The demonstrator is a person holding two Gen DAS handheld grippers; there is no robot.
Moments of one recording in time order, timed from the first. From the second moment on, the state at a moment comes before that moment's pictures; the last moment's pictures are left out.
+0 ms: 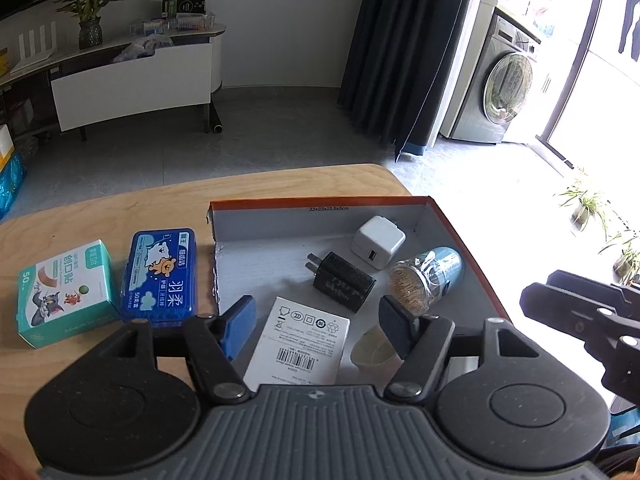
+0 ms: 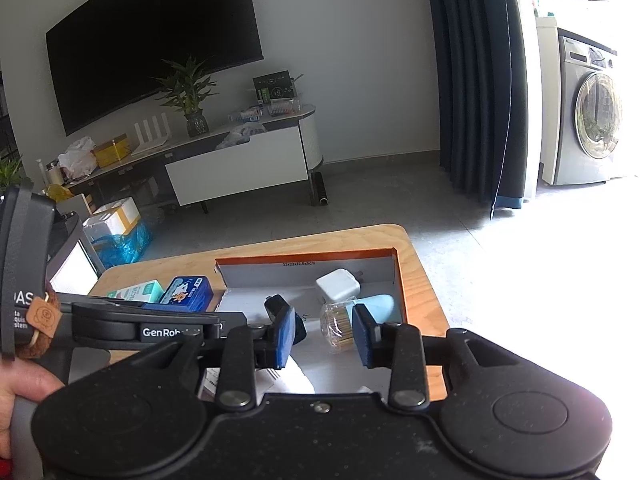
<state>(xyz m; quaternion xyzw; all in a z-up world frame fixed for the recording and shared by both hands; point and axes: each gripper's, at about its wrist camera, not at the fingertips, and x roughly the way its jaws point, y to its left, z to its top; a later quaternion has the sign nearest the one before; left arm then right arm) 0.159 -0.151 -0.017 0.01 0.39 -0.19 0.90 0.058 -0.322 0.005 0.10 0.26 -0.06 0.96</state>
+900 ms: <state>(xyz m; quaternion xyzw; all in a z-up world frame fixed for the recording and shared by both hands) 0.109 -0.044 -0.007 -0.02 0.39 -0.07 0.92 0.073 -0.239 0.004 0.08 0.29 0.01 0.95</state>
